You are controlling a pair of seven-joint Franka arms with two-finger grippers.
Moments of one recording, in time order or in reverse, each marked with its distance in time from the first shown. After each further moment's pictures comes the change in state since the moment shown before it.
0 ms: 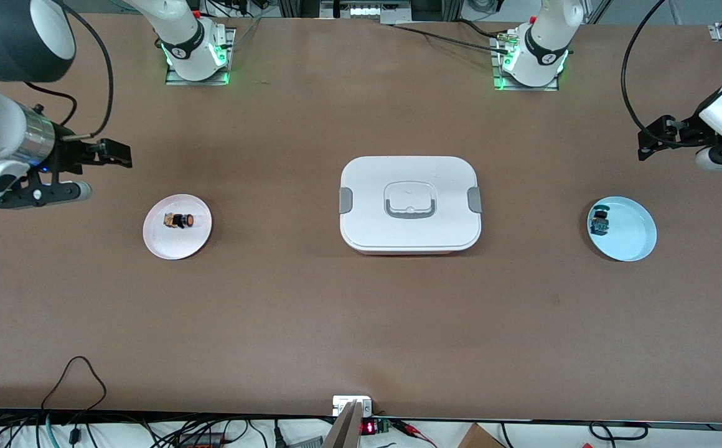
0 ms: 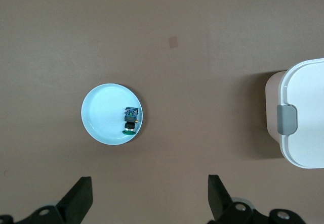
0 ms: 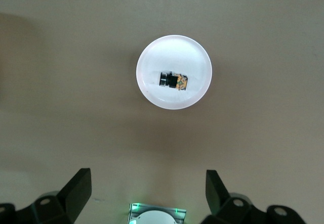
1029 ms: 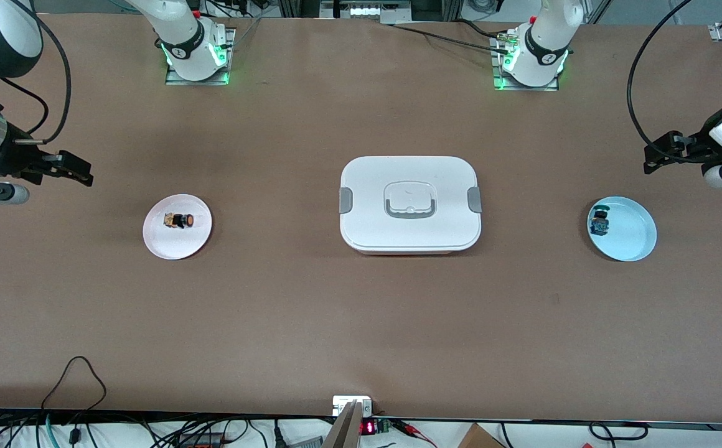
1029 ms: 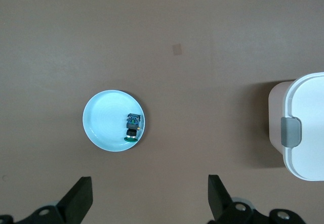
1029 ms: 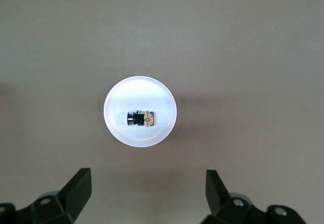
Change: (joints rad) left arm 0.005 0.069 0.011 0.068 0.000 0.001 -0.004; right arm -0.108 -0.114 0.006 -0.199 -0.040 0.286 0.054
